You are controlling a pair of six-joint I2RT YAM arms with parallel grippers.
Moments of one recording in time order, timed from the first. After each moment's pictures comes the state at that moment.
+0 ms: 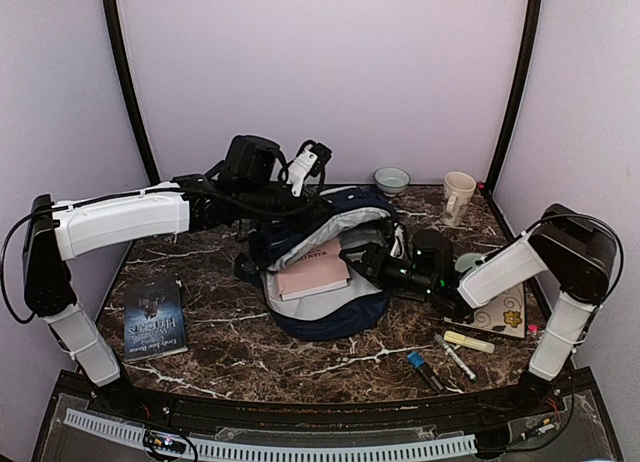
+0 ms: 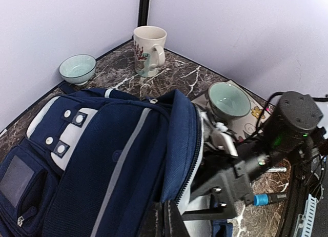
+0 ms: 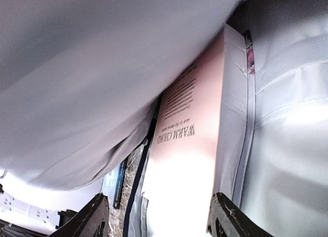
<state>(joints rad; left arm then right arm) -0.83 1.67 1.41 -0.20 0.18 -0.06 0.77 1.77 0.65 0.90 -0.22 0.98</state>
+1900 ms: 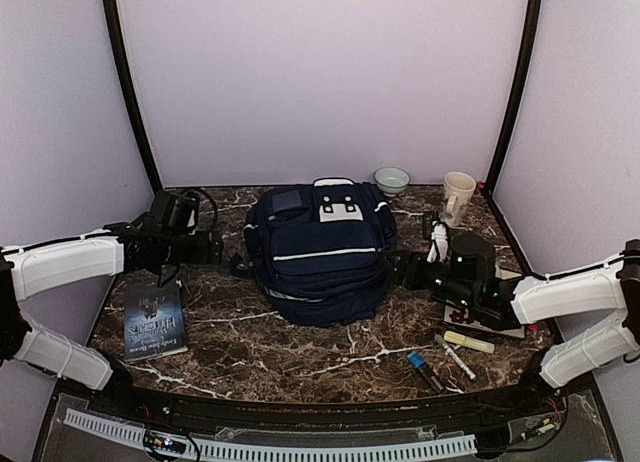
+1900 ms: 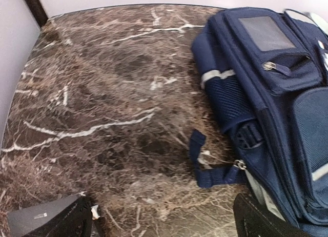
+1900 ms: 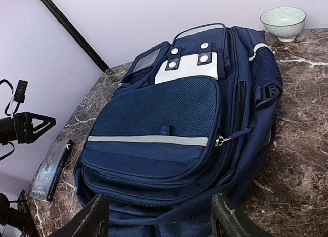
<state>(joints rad) -0.49 1.28 0.80 -0.30 -0.33 -0.36 0.79 1.29 0.44 0.57 0.10 0.57</state>
